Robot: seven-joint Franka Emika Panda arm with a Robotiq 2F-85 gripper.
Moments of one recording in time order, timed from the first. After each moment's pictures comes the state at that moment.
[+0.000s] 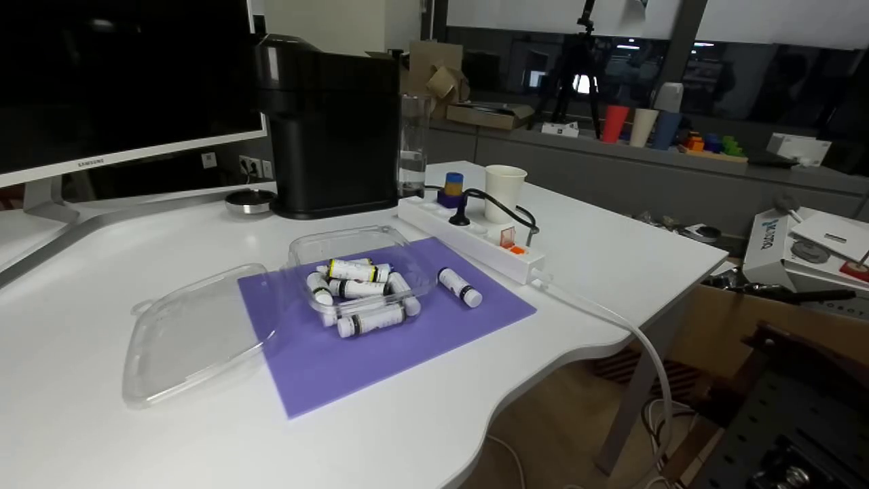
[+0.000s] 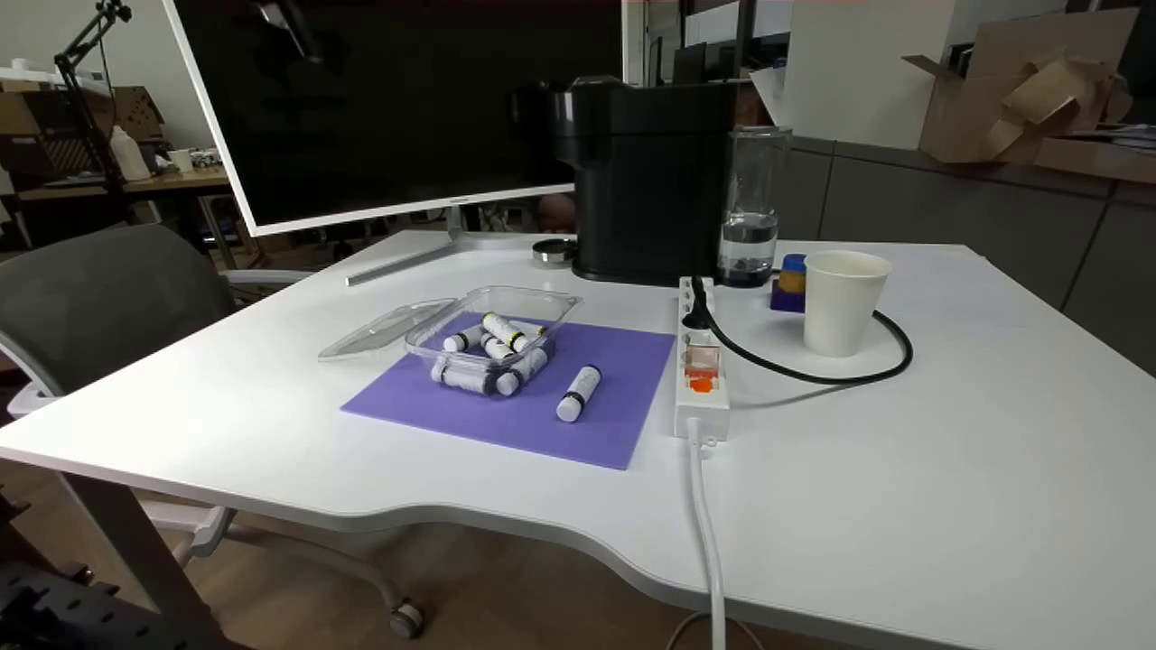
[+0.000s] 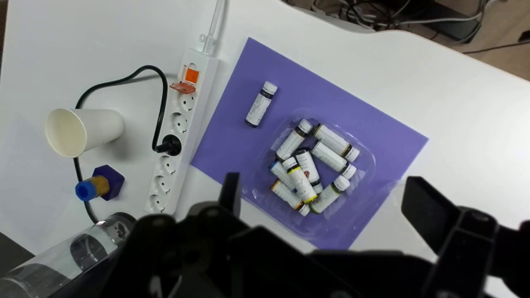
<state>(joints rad) 0.08 -0.35 0.12 -2.45 -0.30 2.07 -0.10</state>
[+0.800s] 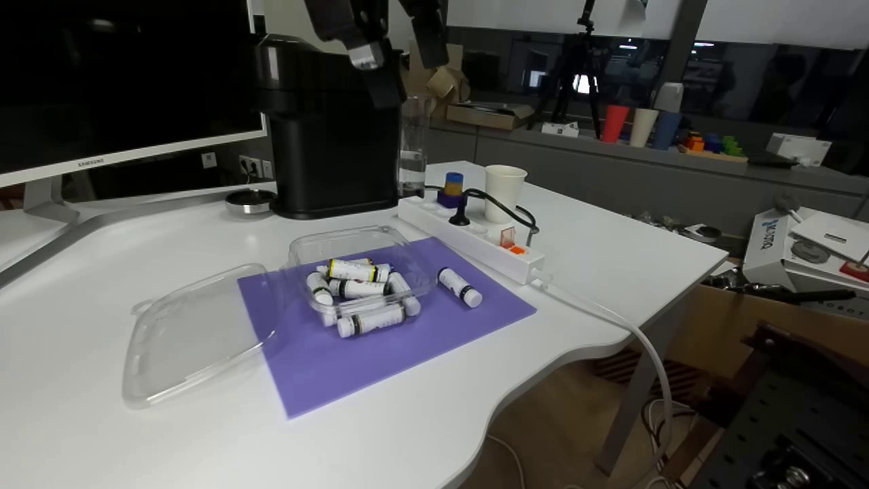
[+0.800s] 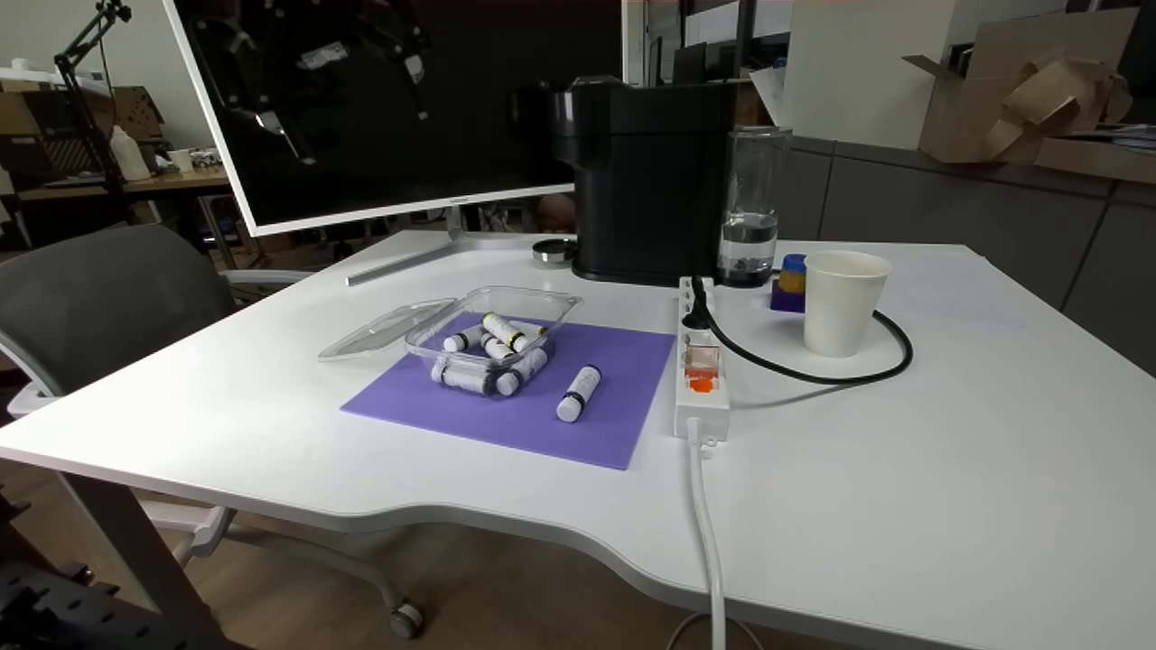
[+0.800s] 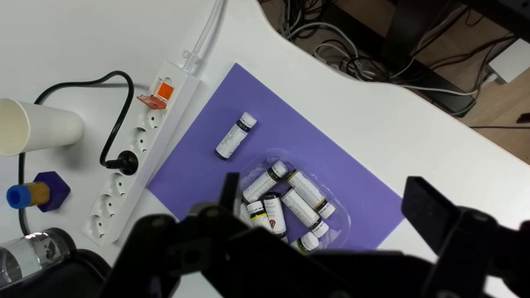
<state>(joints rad) 0.11 -0.23 0.15 -2.51 -0.37 2.11 -0.14</state>
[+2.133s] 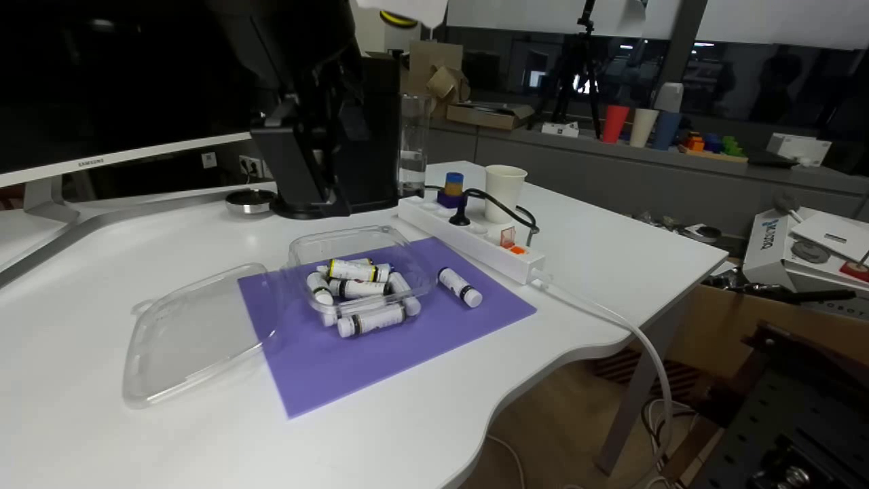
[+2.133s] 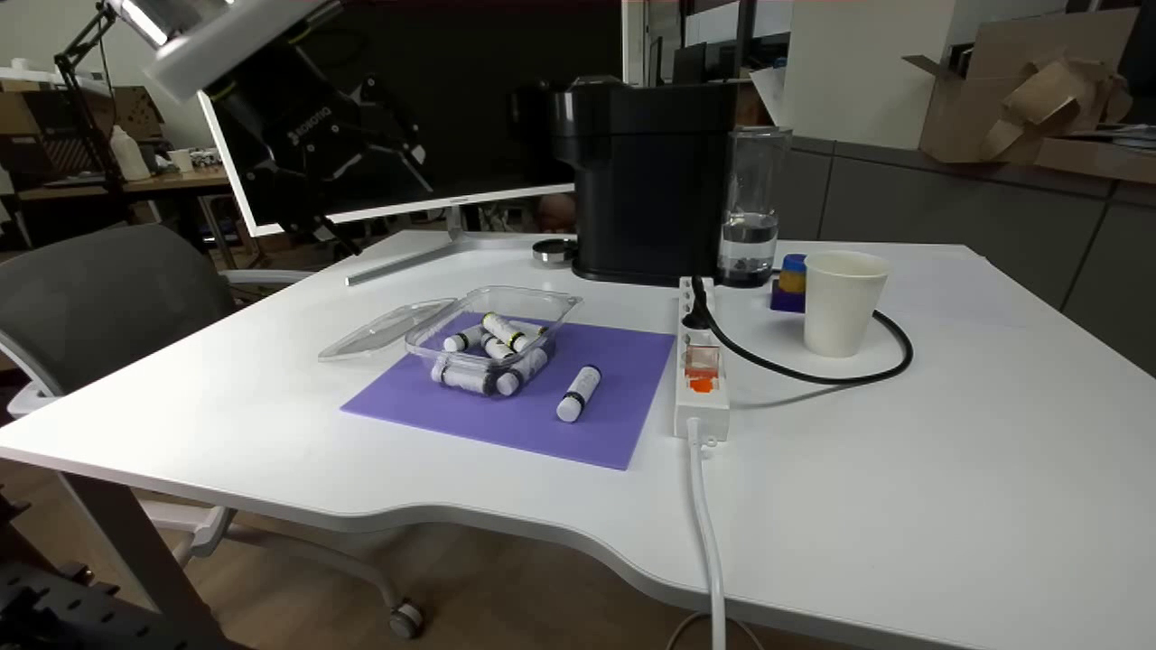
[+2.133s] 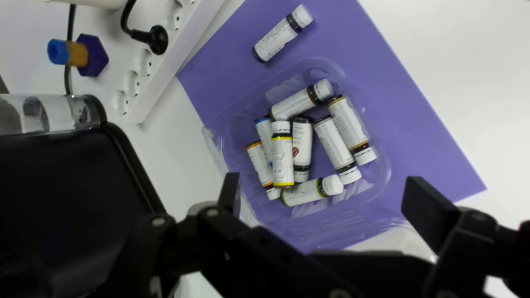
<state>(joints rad) 0.11 -0.05 0.19 -2.61 -0.99 2.54 0.25</state>
